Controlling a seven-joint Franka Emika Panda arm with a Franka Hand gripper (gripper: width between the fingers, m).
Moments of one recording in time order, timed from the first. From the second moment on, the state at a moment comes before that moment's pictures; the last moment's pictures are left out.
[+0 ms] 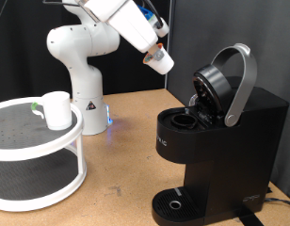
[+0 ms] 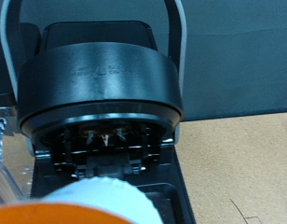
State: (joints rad) arm 0.25 -0.24 -0.38 -2.17 0.72 1.94 -1.02
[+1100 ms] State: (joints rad) arm 0.26 -0.08 -0.23 -2.16 0.57 2.05 -0.90
